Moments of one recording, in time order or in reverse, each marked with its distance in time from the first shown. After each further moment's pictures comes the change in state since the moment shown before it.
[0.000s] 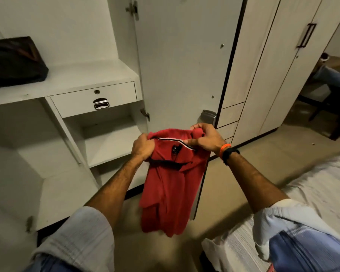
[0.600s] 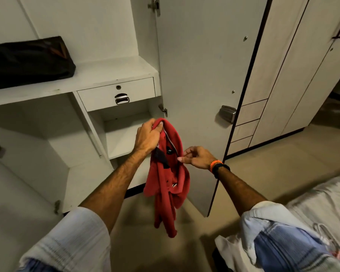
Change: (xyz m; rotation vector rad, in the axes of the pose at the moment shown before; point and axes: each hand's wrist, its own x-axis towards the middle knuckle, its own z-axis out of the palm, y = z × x) left_hand -0.026 0.002 -0.043 -0.110 0.196 0.205; right_hand -0.005 0.040 0.091 -0.104 -0.333 0.101
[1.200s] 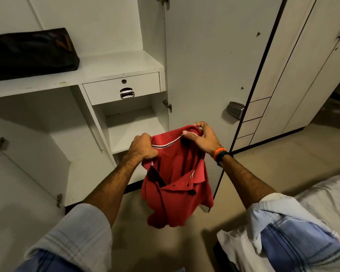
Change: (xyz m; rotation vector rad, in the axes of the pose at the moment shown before) left_hand -0.016 -0.048 -0.038 0.564 -0.272 -0.125; right_hand -0.003 -0.046 0.002 0.223 0.313 -0.212
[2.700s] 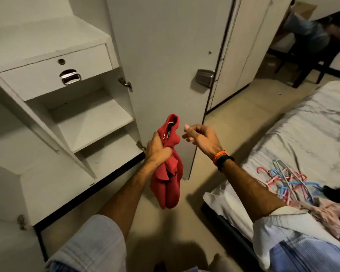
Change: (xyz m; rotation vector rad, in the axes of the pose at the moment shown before) left_hand 0.005 0.030 0.104 -0.537 -0.228 0.073; right_hand -0.069 0.030 0.004 0.045 0.239 0.276
